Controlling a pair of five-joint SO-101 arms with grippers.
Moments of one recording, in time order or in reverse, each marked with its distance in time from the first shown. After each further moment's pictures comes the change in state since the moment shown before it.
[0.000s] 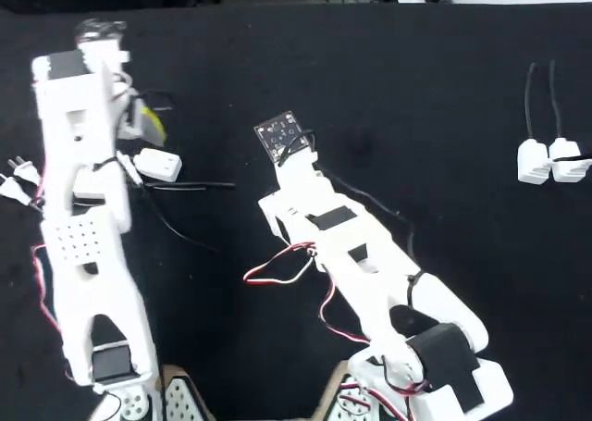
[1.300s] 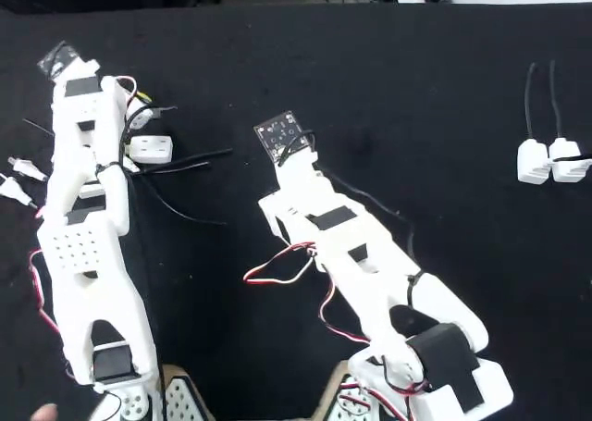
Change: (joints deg) left arm 1.3 -7.1 29.2 -31.6 41.8; right arm 0.0 0.0 0.0 0.0 0.0
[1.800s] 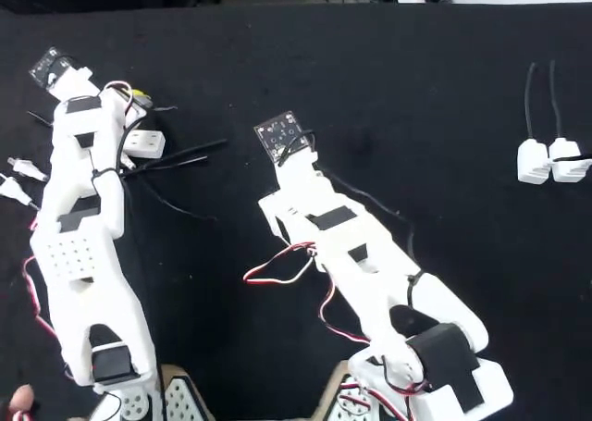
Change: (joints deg) left arm -1.4 -3.8 15.3 -21.8 3.5; right arm 0.0 0.0 0.0 0.0 0.0
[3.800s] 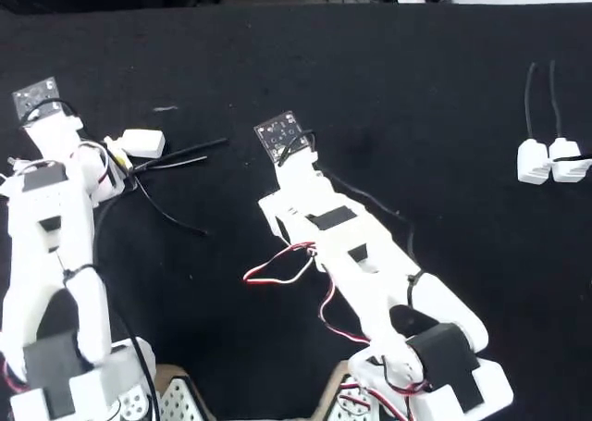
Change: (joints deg) left arm -5.9 -55.6 54.2 0.5 -30.3; right arm 0.0 0.0 0.0 0.0 0.0
